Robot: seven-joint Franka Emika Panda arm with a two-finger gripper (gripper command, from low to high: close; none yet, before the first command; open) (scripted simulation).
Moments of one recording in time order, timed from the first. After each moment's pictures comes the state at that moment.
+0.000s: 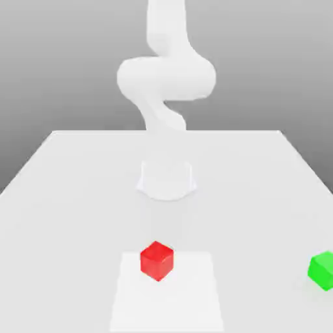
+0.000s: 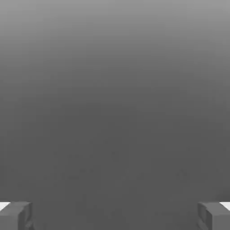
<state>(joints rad) -0.03 -0.73 0.02 -2.36 0.00 2.35 0.86</state>
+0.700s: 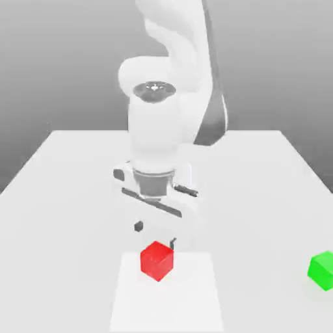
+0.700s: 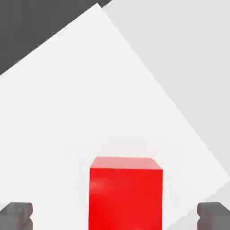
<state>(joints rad) -0.18 0.06 0.12 -2.85 -0.03 2.91 1.41</state>
